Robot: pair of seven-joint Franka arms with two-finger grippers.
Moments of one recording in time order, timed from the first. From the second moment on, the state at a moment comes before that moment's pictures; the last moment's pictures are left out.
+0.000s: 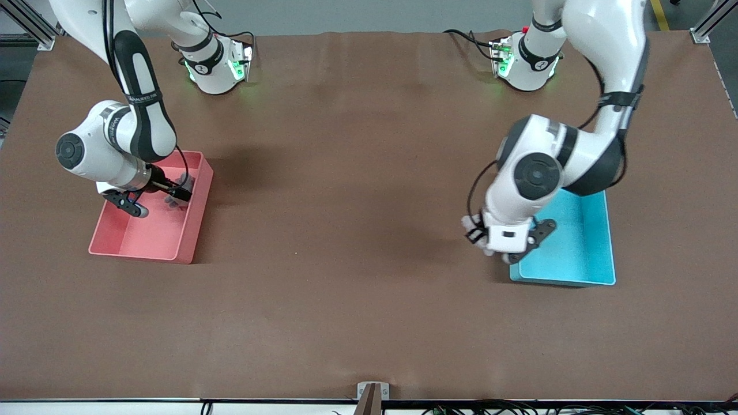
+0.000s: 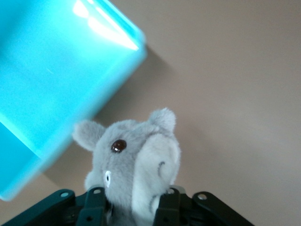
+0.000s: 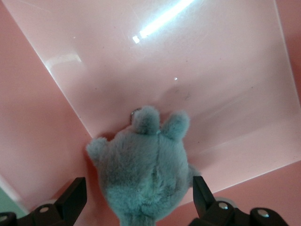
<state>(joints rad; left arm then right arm) -0.29 0.43 -0.07 -1.66 0.07 1.99 -1.03 0.81 0.28 -0.88 -2.39 0.43 2.34 0.11</state>
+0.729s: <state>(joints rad) -0.03 0.43 -0.07 -1.76 0.09 1.98 -0.68 0.81 0.31 -0.87 -2.40 0.46 2.34 0.11</state>
